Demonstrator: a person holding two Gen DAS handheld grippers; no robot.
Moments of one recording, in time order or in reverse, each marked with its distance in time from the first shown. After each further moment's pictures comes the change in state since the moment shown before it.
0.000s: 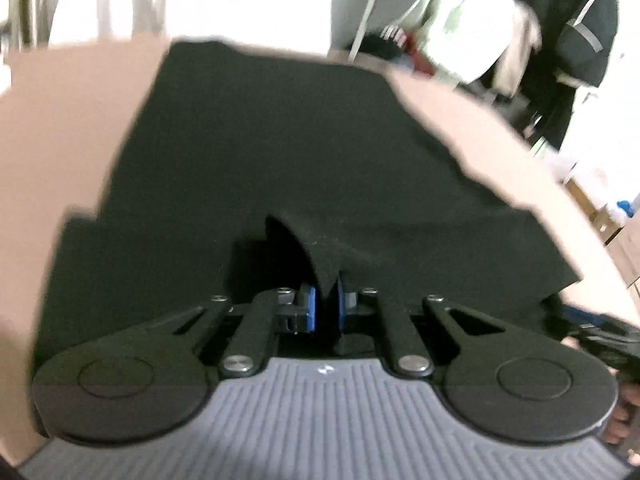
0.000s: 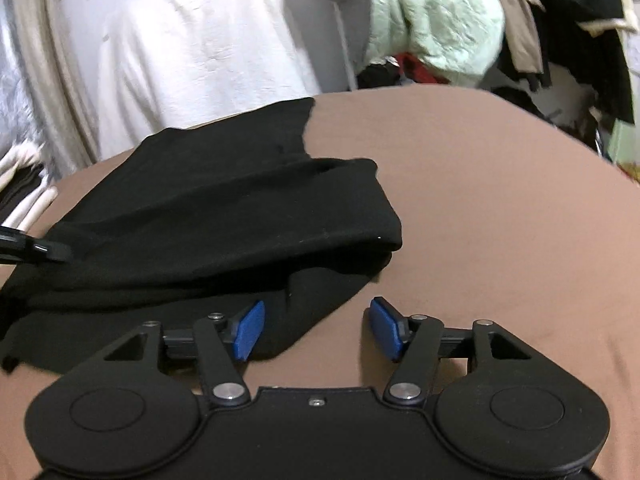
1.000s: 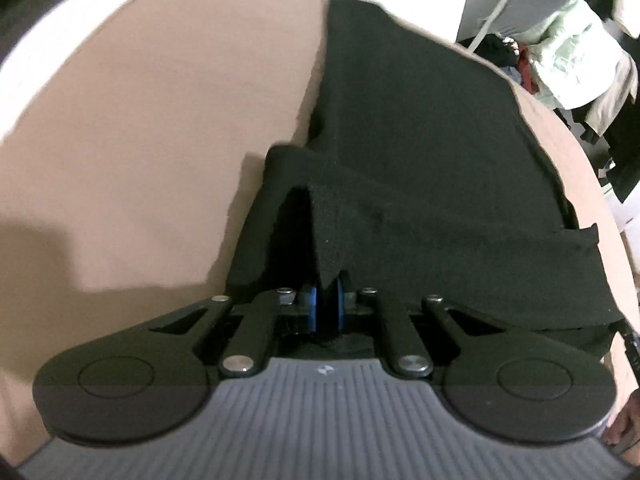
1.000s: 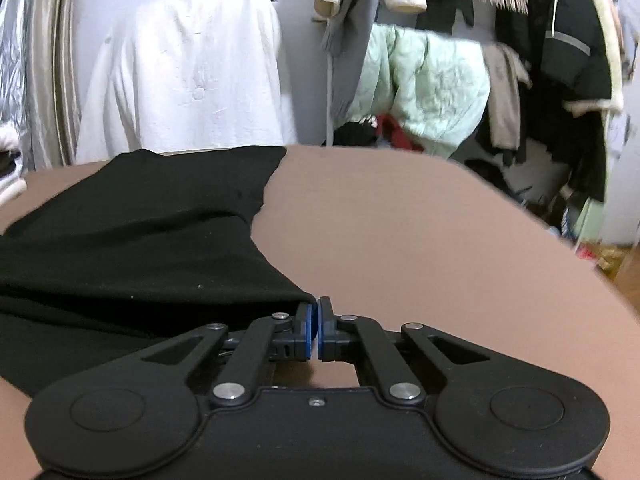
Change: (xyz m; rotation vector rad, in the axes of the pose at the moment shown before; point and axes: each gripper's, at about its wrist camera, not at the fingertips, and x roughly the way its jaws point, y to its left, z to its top) left arm -0.036 0.090 -0.007 -0.262 0.149 0.180; right arm -0.015 -0.004 0.010 -0.197 -0.158 -0.151
